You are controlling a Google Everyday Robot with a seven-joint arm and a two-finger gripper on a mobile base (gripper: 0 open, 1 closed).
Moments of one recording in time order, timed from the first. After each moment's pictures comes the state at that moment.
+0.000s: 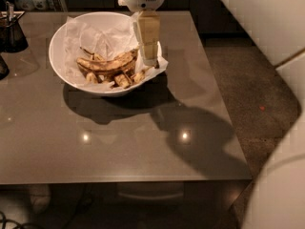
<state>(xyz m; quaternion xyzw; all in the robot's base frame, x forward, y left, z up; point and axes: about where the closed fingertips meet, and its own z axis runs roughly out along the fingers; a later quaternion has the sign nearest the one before) 0.599 0.024 0.994 -0.81 0.57 -0.06 0.16</state>
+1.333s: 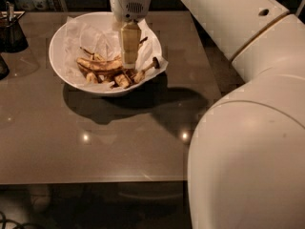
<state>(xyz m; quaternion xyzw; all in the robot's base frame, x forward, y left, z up) 0.628 0.065 0.950 -0.79 0.59 0.02 0.14</state>
